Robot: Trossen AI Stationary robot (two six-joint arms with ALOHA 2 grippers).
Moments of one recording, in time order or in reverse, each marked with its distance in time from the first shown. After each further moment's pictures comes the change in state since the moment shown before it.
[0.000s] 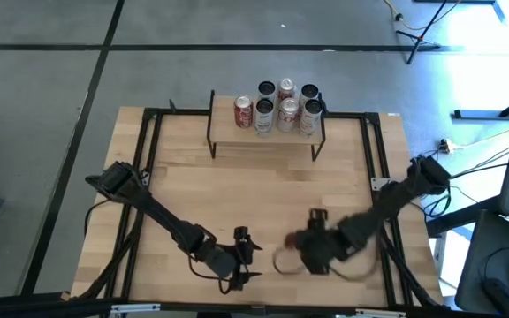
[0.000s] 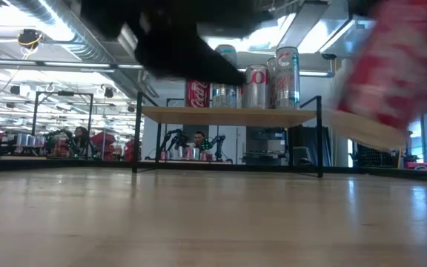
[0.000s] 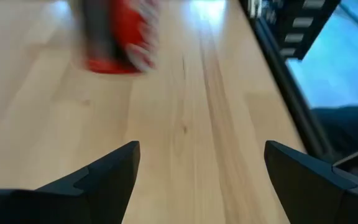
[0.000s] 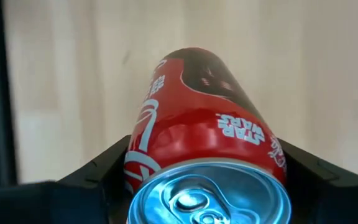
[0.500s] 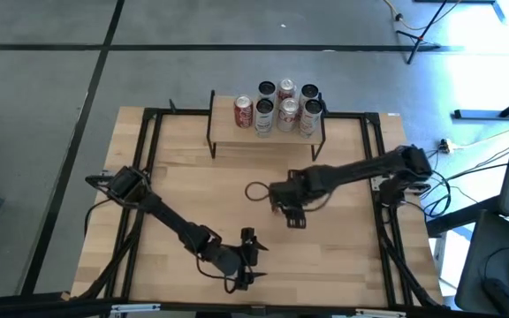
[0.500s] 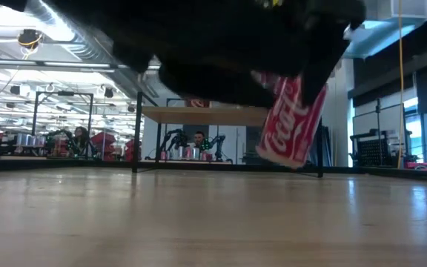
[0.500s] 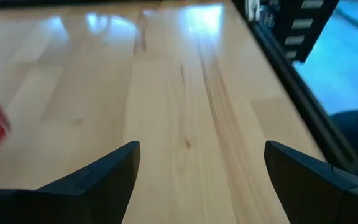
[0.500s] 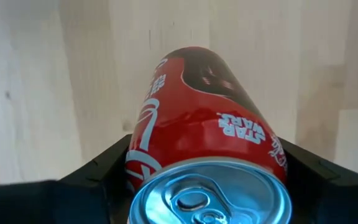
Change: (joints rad) left arm 0.028 0.094 0.000 0.149 0.014 0.100; right arm -0.445 0.070 0.040 -0.007 -0.180 -0.427
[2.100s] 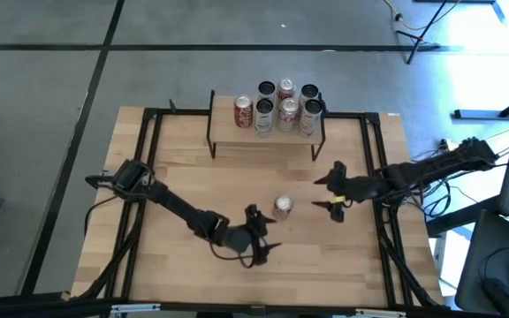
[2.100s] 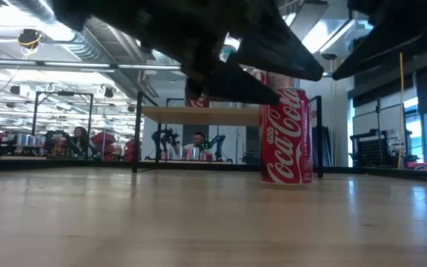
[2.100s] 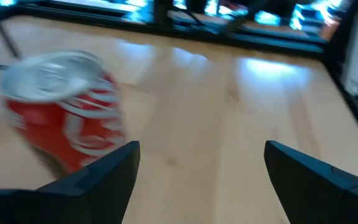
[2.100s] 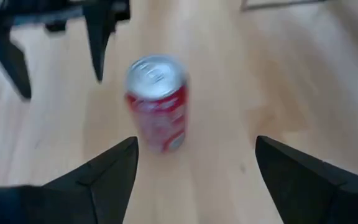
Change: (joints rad) left arm 0.134 -0.009 -0.001 0.093 -0.139 -0.092; right arm 0.130 -0.861 -0.773 0.570 0.285 0.109
